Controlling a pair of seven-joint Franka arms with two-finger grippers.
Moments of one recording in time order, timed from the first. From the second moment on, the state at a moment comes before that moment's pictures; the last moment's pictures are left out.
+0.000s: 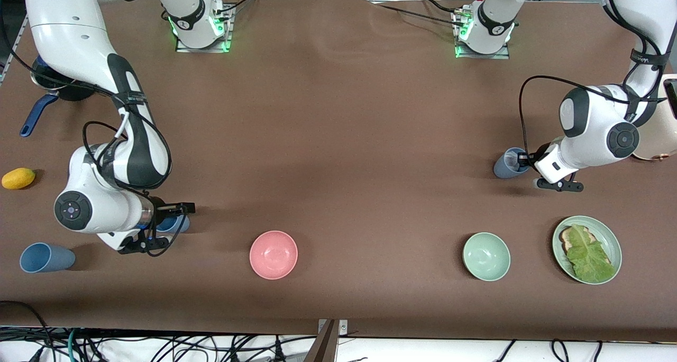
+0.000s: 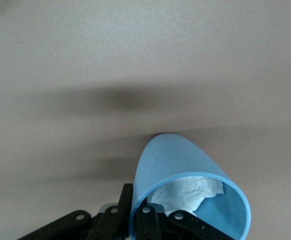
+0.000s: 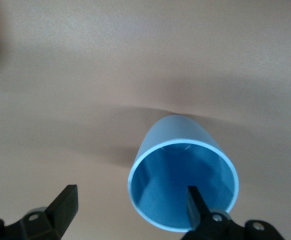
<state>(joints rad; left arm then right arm) 0.20 0.34 -0.12 -2.11 0.00 2.24 0.16 0.05 0.78 0.07 -1.30 0.00 1.91 -0.06</state>
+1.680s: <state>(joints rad) -0.13 0.44 -0.55 -2.00 0.00 2.25 -0.65 0.29 0.77 0.07 -1.11 0.00 1.68 0.31</state>
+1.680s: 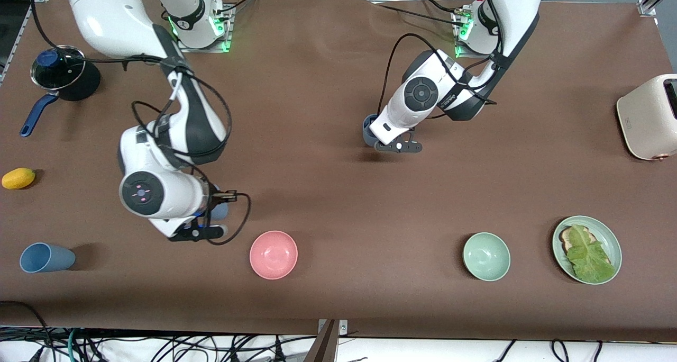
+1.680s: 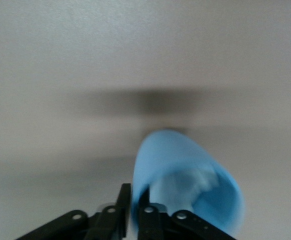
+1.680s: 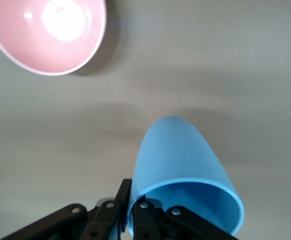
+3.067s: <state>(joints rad) 0.28 0.25 -0.52 -1.52 0.04 1.62 -0.20 0.88 0.72 0.09 -1.05 0.05 1.74 1.38</state>
